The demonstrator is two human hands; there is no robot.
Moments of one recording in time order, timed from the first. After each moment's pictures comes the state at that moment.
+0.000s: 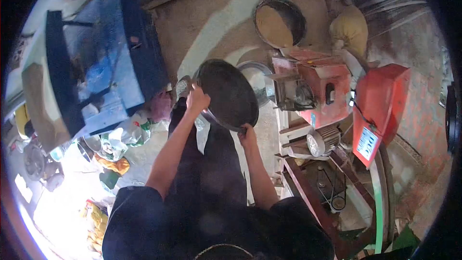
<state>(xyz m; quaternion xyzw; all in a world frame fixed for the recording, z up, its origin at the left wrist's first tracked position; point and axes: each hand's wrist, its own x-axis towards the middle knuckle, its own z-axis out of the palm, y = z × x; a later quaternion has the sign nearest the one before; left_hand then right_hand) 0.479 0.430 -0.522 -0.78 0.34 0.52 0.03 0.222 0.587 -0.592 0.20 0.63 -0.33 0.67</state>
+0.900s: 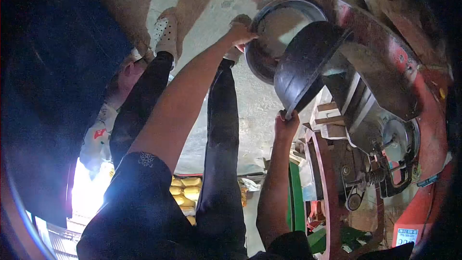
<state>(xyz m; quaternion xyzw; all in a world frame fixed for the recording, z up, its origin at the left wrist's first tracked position) 0.350 0.452 -1.051 -0.60 0.33 0.72 0.10 0.137 0.632 -0.831 0.28 0.65 -0.51 0.49</state>
